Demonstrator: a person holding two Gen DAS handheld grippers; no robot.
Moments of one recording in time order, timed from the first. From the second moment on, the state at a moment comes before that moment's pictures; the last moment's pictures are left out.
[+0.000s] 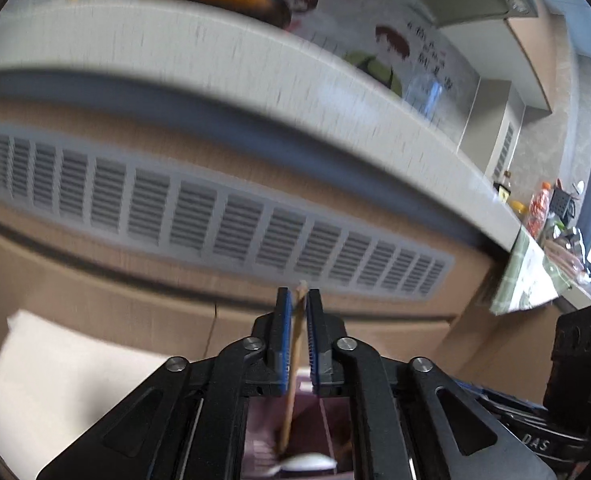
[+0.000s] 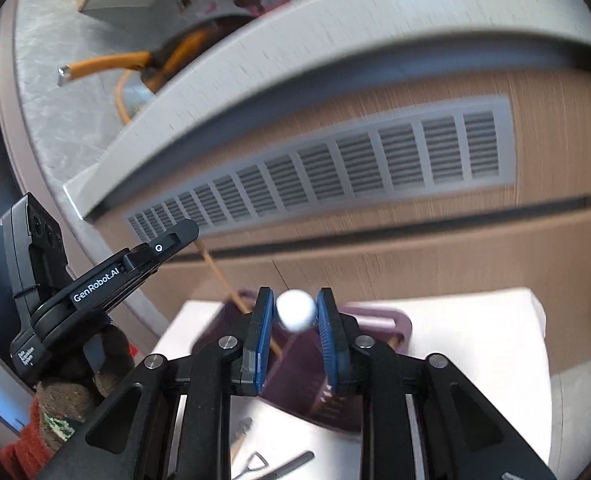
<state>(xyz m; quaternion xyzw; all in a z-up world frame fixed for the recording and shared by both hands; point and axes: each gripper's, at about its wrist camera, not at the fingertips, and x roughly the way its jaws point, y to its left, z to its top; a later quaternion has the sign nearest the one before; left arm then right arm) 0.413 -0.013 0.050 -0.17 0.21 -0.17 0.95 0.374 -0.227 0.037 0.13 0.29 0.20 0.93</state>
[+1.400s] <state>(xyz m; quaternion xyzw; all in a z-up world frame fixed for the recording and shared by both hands) 0.207 0.079 -0.052 -0.10 0.39 -0.01 0.91 0.267 -0.124 -0.074 -0.09 0.41 0.21 0.88</state>
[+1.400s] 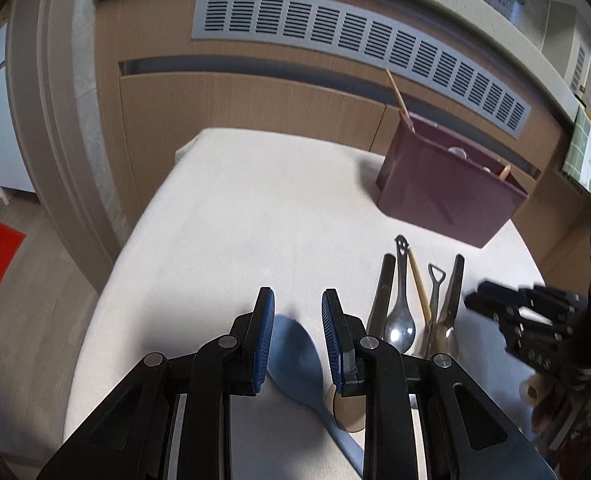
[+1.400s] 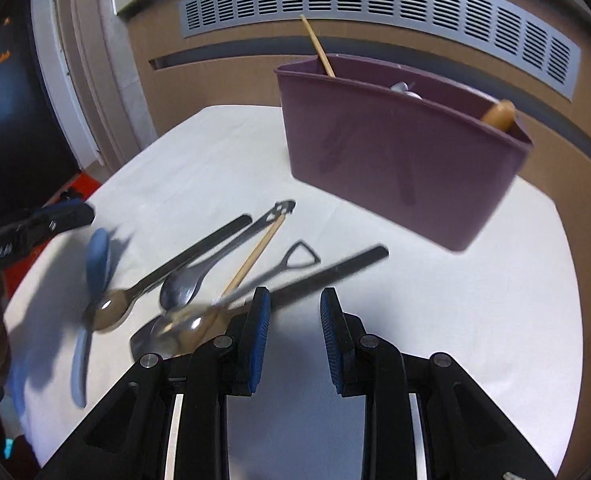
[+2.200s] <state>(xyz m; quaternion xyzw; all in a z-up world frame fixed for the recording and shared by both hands) 0.205 0.077 -0.088 -0.15 0.46 -0.02 0.88 0.245 -0.176 -0.082 -0.13 0.43 0.17 0.88</state>
